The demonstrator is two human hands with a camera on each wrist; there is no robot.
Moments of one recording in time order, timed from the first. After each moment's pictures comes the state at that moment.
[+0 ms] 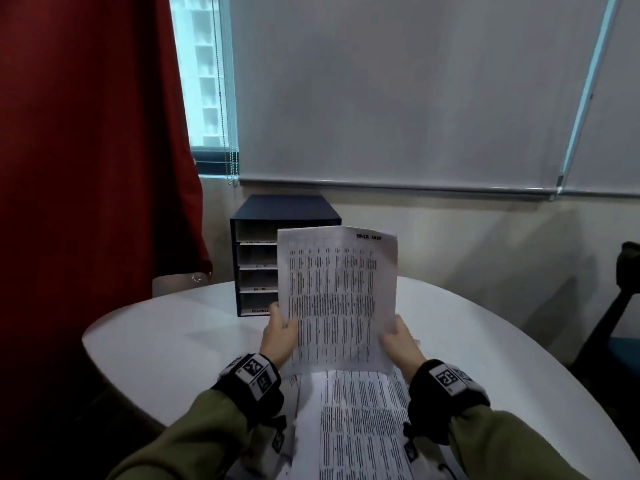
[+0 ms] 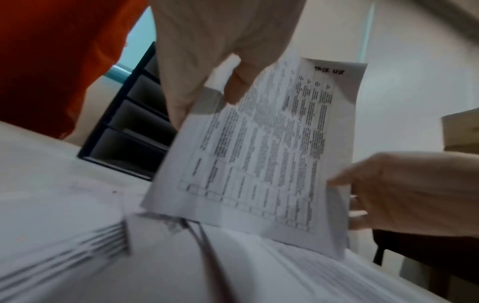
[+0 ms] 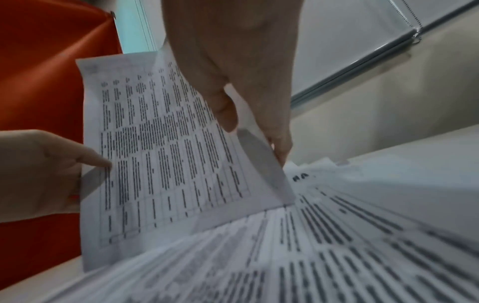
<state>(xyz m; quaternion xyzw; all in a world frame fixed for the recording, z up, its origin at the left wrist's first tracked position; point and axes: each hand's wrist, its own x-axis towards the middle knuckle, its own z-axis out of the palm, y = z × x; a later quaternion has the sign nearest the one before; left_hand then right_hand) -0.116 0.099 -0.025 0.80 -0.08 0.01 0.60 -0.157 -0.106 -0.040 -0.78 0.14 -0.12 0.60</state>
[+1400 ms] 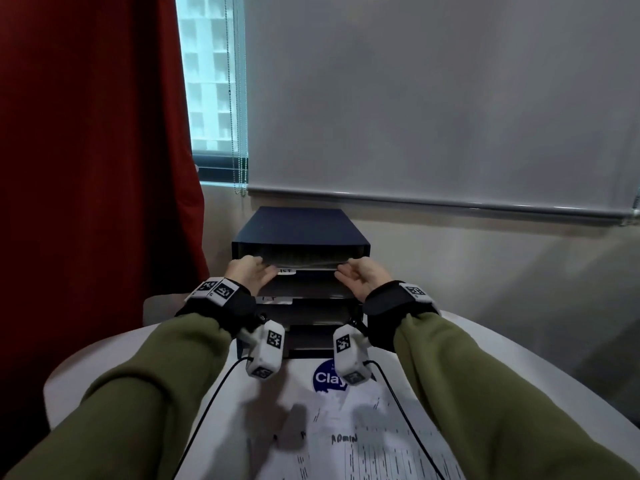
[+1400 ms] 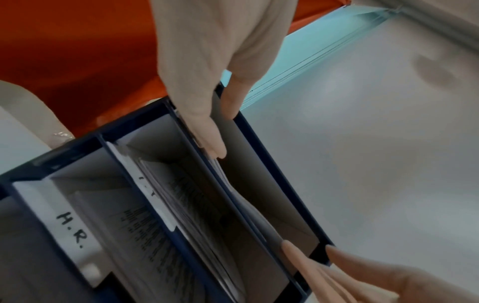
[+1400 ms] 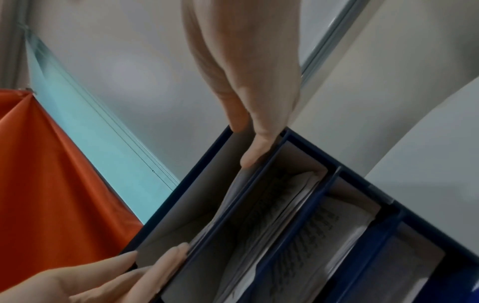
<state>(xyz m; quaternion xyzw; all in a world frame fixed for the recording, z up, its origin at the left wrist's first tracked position) 0.072 0.134 0.084 0.46 0.05 -0.02 0.88 0.069 -0.063 0.074 -0.49 0.12 -0.06 0.86</state>
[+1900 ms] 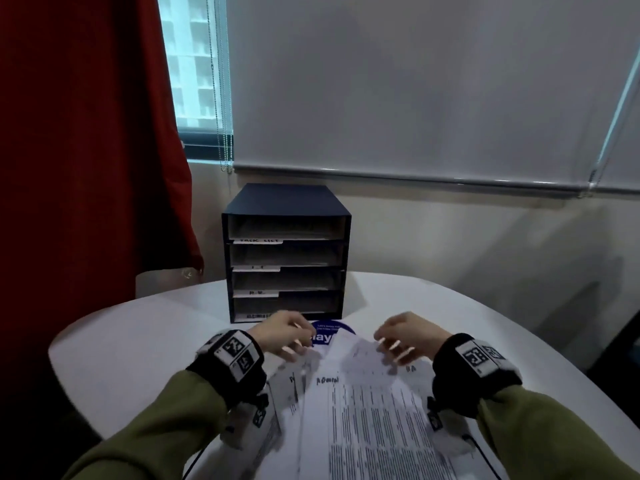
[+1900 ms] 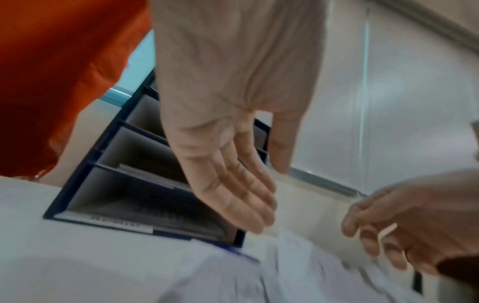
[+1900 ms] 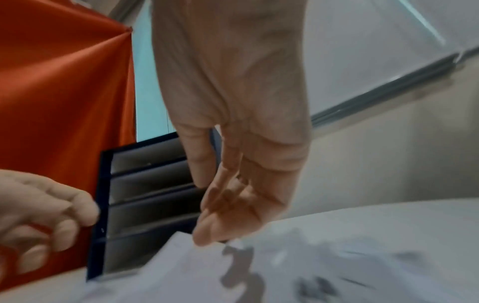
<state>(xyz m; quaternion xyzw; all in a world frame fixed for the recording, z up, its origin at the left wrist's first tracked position) -0.025 0.110 -0.016 0.84 -0.14 -0.24 0.47 -0.092 -0.135 -0.005 -0.84 0.18 0.10 0.50</state>
